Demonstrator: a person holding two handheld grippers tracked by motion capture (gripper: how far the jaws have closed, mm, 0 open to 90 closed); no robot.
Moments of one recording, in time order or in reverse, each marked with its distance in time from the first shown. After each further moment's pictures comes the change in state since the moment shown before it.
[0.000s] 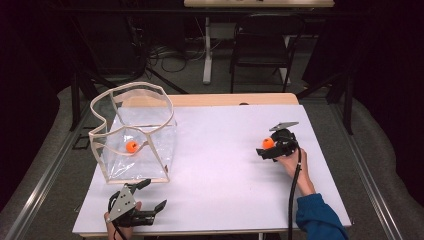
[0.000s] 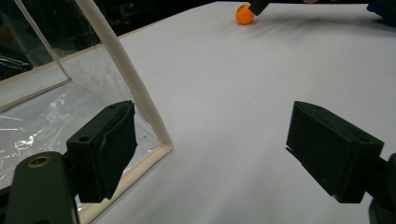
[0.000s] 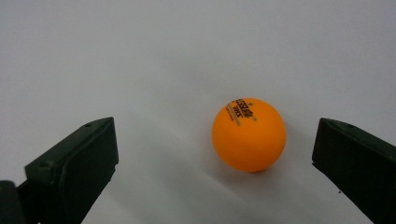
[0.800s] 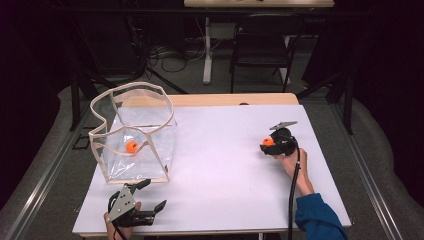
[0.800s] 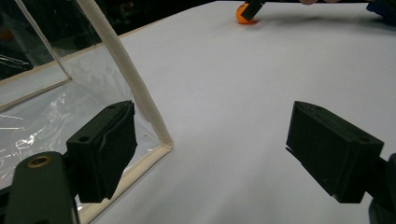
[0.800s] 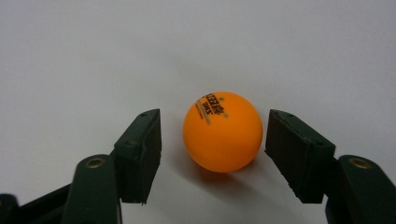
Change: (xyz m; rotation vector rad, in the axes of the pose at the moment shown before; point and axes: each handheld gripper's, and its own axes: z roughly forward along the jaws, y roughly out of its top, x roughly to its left) left arm 0.000 0.000 0.000 0.002 -0.004 0.001; right arm -0.004 -0.001 0.008 0.030 -0.082 0.037
